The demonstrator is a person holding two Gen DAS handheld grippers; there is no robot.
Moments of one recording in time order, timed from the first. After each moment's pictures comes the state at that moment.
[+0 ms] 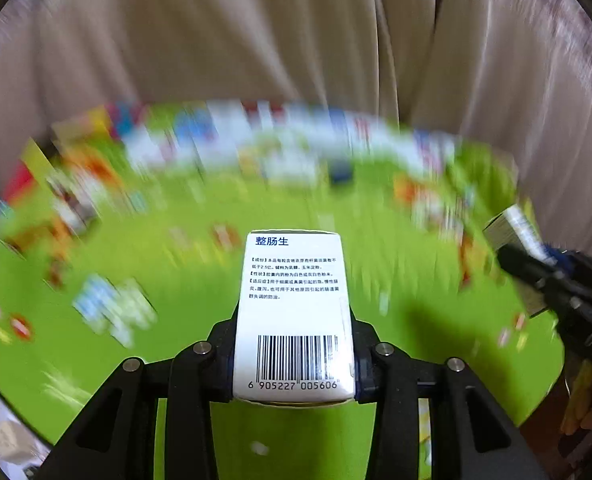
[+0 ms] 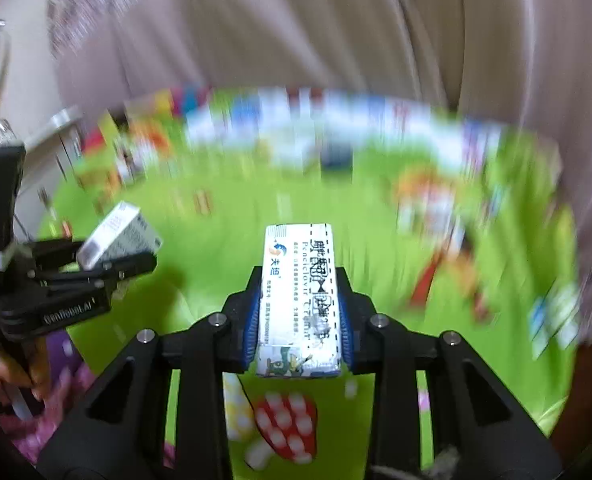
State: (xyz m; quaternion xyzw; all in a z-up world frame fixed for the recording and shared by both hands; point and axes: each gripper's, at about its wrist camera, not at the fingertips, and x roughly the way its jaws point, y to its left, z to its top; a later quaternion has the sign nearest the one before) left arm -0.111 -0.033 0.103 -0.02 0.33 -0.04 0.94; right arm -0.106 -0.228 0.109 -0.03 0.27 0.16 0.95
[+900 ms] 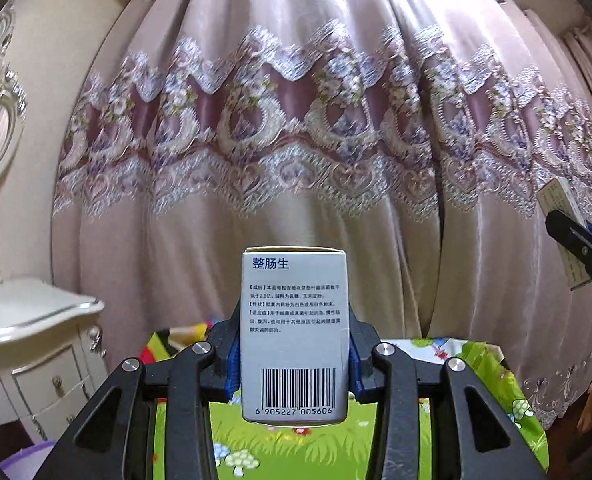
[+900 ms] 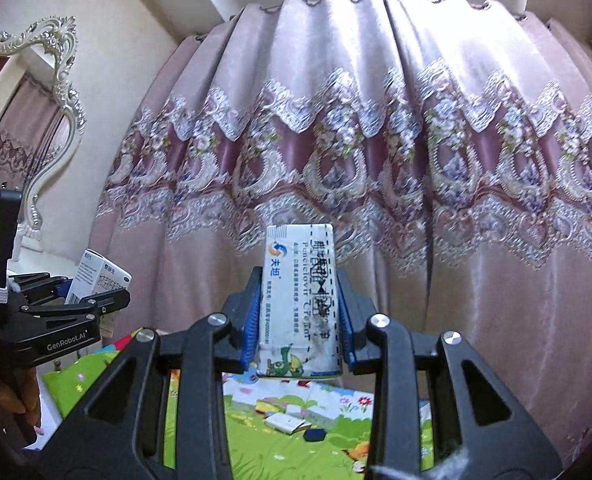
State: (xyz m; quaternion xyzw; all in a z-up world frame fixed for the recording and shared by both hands) left arm -0.263 0.011 0.246 -0.02 0.01 0.05 1.00; right arm -0.281 -0.195 0.255 -0.07 -0.15 0.15 0.98
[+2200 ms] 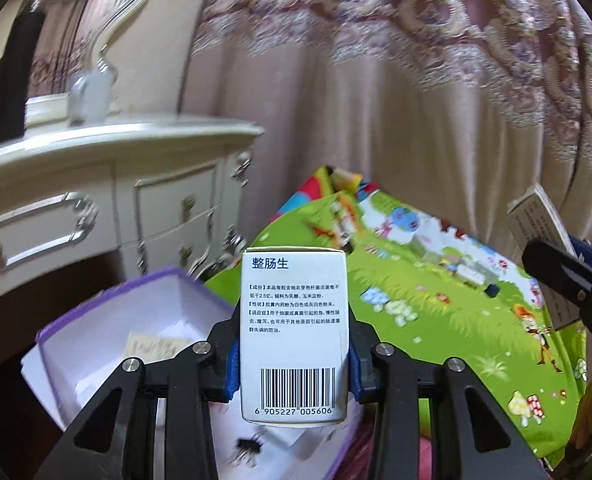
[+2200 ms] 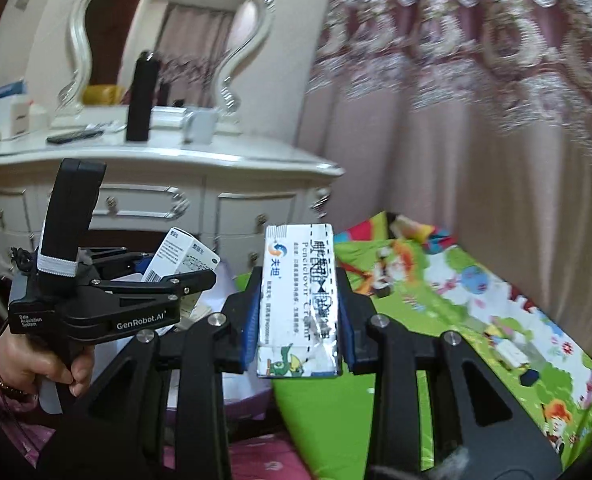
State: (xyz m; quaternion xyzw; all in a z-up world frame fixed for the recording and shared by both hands) left arm -0.340 0.188 0.102 -0.17 0.22 0.22 0.94; right arm -0.258 0.023 0.157 -0.19 0.09 0.48 0.85
